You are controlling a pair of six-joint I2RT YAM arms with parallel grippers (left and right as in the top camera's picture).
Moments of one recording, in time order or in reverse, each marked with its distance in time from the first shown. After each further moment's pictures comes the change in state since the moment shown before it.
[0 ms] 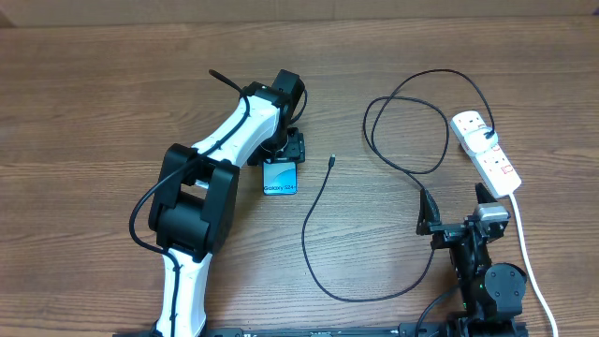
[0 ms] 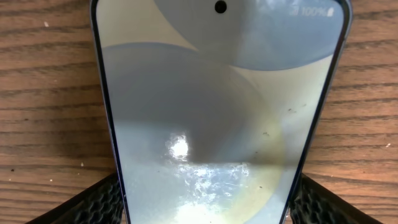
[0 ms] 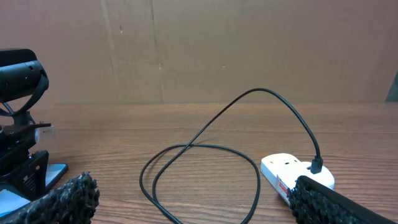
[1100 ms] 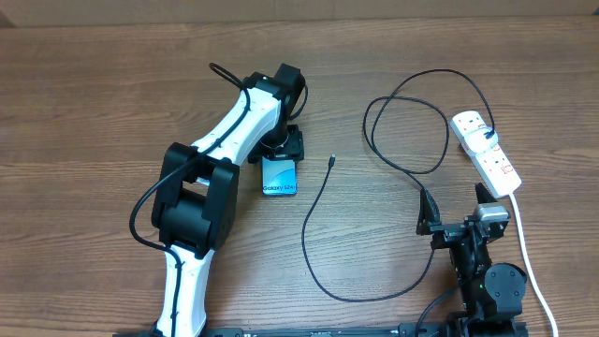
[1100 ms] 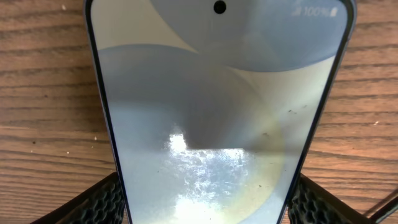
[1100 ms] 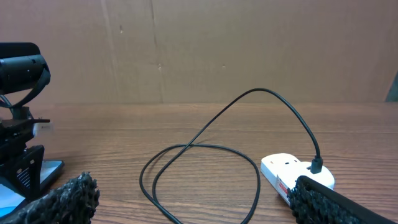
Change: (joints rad) left arm 0.000 0.022 0.102 -0.132 0.011 0.000; right arm 0.000 0.000 0.000 0.000 0.000 0.000
